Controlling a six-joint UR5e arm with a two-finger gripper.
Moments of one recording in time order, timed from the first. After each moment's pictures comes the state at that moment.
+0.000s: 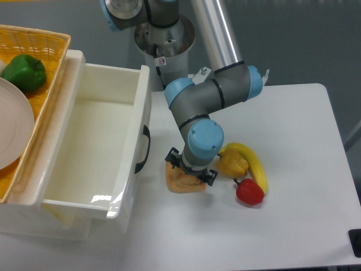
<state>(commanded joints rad) 2.42 -2.08 -1.65 -1.15 1.48 0.90</state>
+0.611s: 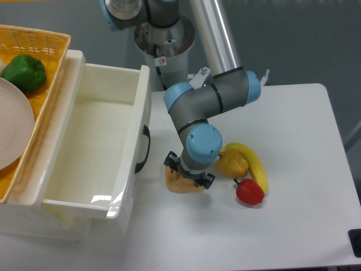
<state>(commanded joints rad) 2.42 -2.10 -1.64 -1.13 1.48 0.89</state>
